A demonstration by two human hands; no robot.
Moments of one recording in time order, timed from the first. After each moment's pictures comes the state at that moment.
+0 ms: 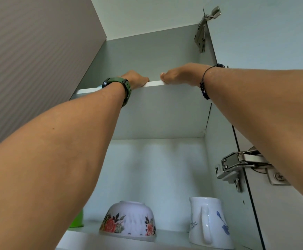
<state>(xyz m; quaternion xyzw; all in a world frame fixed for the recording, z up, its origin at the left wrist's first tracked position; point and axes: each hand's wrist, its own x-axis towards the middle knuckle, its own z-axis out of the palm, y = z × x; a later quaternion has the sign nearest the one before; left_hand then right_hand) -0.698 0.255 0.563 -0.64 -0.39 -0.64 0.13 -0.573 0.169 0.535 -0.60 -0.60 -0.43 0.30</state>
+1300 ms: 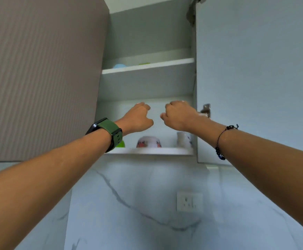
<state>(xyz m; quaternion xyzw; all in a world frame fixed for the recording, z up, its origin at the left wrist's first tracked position) -0.725 0.089 0.319 -0.79 -0.44 -0.41 0.15 -0.585 0.076 0.333 -0.55 -0.66 -0.46 0.25</state>
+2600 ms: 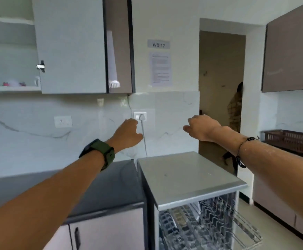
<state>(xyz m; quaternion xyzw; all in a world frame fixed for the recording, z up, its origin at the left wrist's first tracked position) -0.401 -0.500 0.094 -0.90 -0.32 -0.27 -0.13 -0.207 -0.616 0.108 -0.82 -0.52 -0.24 0.04</state>
